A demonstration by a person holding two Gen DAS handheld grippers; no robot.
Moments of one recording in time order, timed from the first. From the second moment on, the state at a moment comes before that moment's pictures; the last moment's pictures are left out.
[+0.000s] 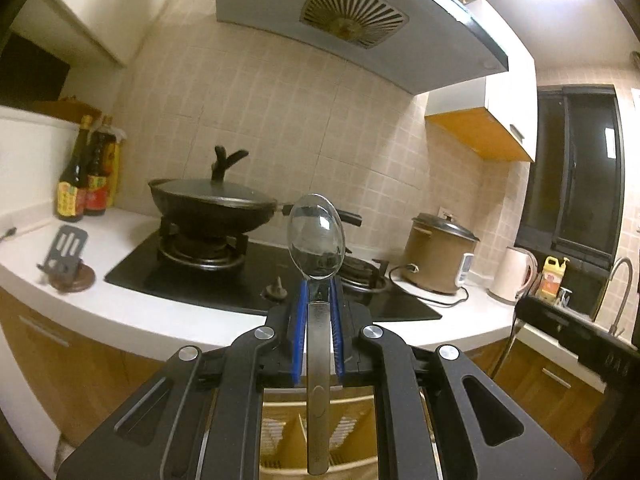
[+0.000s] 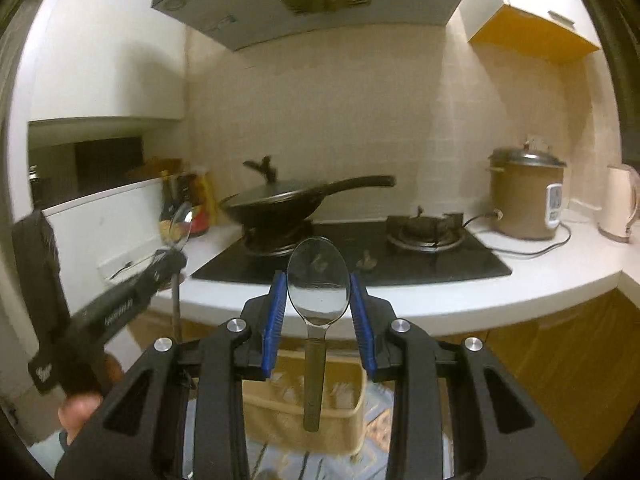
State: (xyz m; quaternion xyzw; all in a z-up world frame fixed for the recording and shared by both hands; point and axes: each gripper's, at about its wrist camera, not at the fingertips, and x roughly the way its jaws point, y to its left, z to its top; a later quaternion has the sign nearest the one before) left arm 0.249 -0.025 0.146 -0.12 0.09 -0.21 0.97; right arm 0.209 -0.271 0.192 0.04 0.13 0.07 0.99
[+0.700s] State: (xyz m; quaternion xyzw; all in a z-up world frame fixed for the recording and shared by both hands) left arm 0.290 -0.036 0.082 -0.07 0.08 -0.13 0.99; right arm 0.272 -0.267 0.126 0.03 0.17 0.04 0.98
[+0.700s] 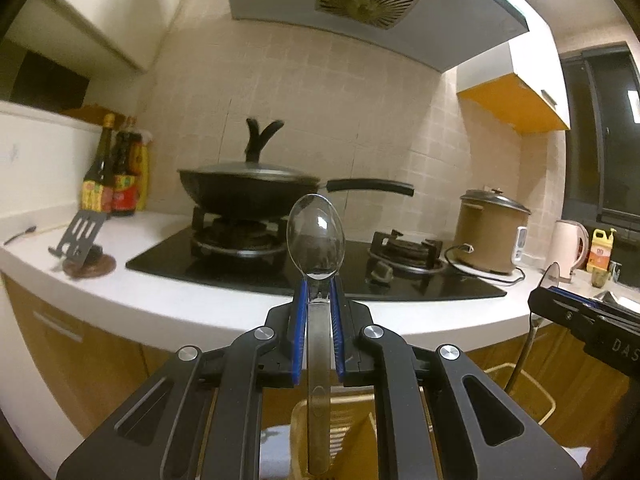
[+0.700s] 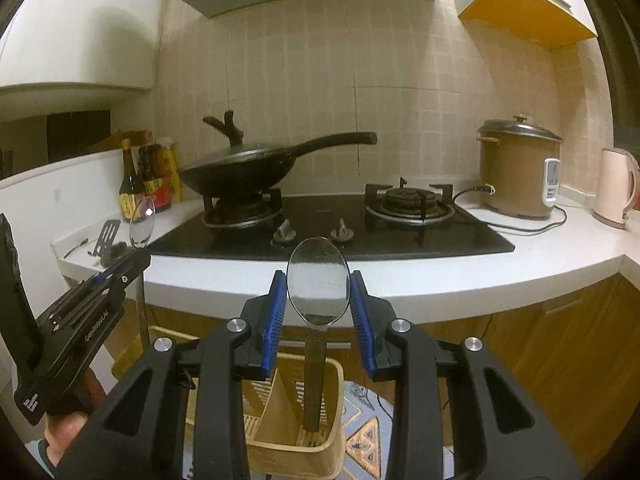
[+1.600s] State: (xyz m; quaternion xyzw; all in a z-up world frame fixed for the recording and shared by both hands) left arm 0.190 0.052 0.130 -0.16 0.20 -0.20 0.95; right arm 0.164 -0.262 0.158 0.04 0.24 0.08 0.97
